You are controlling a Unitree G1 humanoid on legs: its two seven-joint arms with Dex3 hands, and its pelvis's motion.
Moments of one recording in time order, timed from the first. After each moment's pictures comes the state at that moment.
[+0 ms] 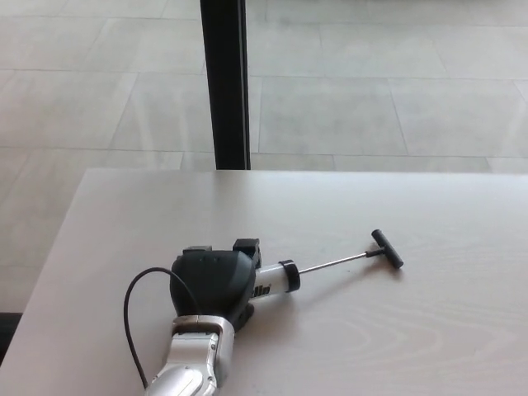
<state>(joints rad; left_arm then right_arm) -0.55 0.16 -0.62 0.60 0.89 0.37 0.34 0.02 -0.61 -0.68 0.58 0.26 -0.30 -0.06</state>
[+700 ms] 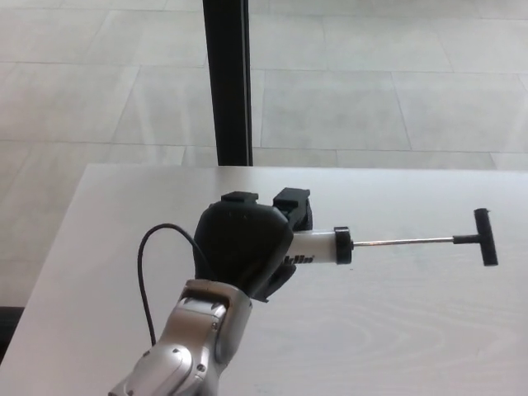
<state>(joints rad) -0.52 0.27 -0.61 0.17 0.87 0.26 0.26 -0.41 -0.61 -0.41 0.20 0.24 -0.01 -0.09</state>
